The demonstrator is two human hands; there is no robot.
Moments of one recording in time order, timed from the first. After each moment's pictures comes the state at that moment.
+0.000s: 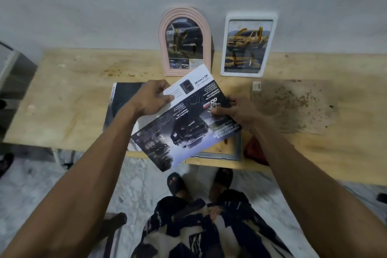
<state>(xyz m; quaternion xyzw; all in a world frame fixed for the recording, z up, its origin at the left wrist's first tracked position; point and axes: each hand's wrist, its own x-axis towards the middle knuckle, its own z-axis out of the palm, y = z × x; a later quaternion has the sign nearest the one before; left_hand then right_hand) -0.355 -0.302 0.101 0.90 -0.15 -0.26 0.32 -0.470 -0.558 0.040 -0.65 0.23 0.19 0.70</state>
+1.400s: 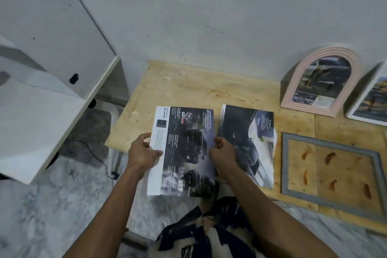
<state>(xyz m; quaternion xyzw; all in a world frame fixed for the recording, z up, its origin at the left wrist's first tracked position) -0.335 0.158 0.043 0.84 0.25 -0.14 0.47 -0.360 -0.069 0.004 -0.71 0.33 0.14 0.61</state>
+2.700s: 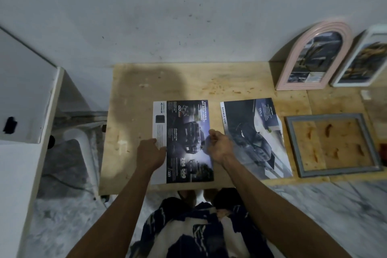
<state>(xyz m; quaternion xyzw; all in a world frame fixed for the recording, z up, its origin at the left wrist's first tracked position) -0.167 0.185 -0.014 0.91 0.06 -0.33 0.26 -0.248 -0.017 -0.056 -0.74 0.45 0.10 0.50</state>
